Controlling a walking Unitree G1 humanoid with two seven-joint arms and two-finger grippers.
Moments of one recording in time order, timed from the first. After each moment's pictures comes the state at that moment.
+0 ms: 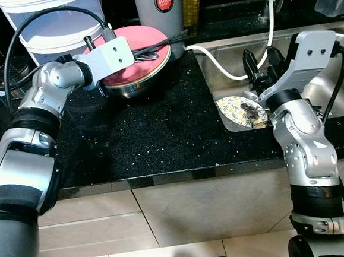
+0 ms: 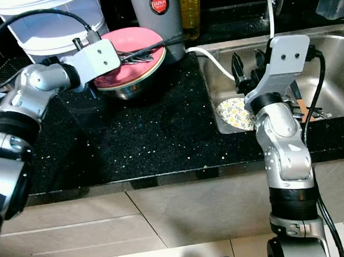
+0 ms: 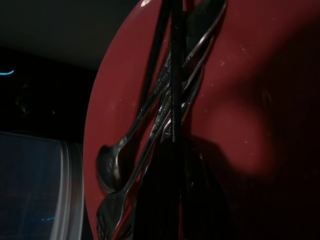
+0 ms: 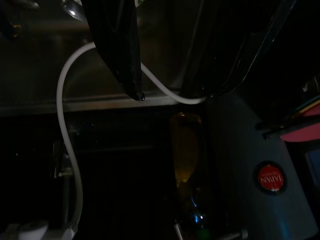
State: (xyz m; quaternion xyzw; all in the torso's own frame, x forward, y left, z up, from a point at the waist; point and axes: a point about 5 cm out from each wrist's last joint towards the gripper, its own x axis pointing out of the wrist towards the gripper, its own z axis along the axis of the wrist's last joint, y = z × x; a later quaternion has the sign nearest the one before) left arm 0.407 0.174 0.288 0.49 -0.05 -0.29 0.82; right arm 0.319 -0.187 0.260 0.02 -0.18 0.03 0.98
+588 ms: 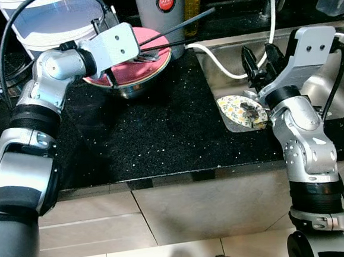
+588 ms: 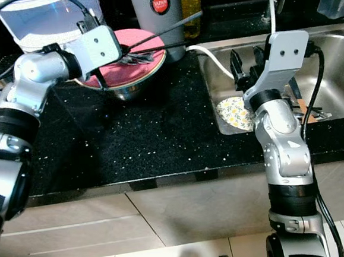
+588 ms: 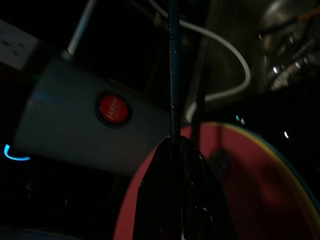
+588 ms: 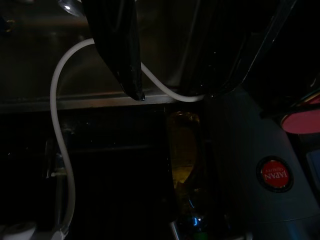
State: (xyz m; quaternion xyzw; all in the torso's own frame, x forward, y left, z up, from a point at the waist) left arm 0.378 0.148 0.331 0.45 -0.21 -0.36 0.79; right arm 0.329 -0.178 0.271 0.05 -0.19 0.05 0.98
